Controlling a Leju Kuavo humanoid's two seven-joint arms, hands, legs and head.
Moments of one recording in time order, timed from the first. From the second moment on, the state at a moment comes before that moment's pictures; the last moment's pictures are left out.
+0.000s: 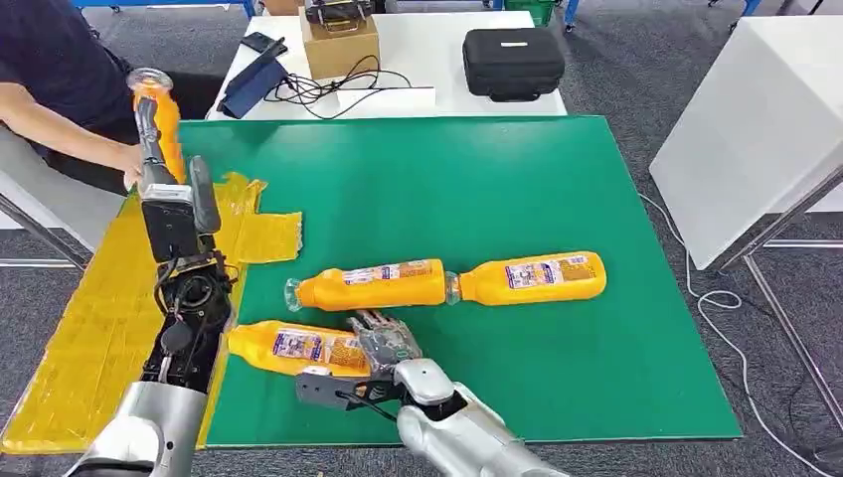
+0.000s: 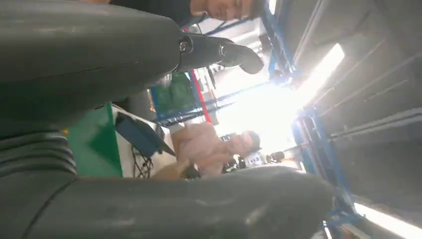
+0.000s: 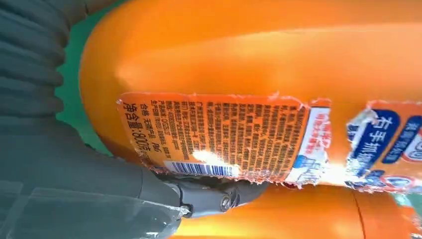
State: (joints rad) left arm -0.51 -0.10 -0.02 -1.18 -0.26 0.44 -0.62; right arm -0.52 0.37 0.94 -0.59 0.81 -0.06 0.29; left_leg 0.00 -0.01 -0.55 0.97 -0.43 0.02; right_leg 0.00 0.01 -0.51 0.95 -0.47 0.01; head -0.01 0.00
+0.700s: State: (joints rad) left arm -0.51 -0.10 -0.03 -1.20 -0.20 0.45 -0.66; right arm -0.60 0.38 1.08 -0.49 0.67 -0.04 0.25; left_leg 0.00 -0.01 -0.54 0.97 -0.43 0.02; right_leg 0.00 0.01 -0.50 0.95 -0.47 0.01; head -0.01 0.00
